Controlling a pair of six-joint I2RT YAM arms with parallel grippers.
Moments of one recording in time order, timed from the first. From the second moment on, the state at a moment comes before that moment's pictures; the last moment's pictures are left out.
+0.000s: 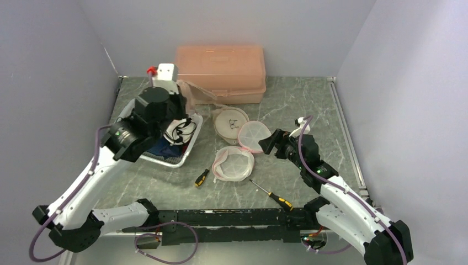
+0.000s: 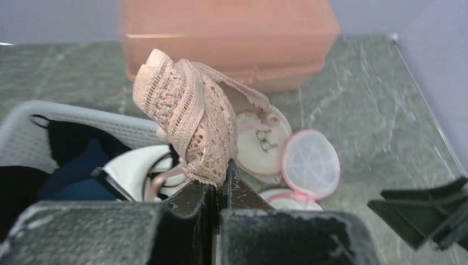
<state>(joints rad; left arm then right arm) -0.71 1.11 1.42 -0.64 -0.44 -0.34 0.47 0.79 0.45 -0.03 0.00 0.66</state>
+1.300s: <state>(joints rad) -0.12 1.32 1.23 -0.68 -0.18 -0.41 0.47 0.77 0.42 -0.04 -0.09 0.66</state>
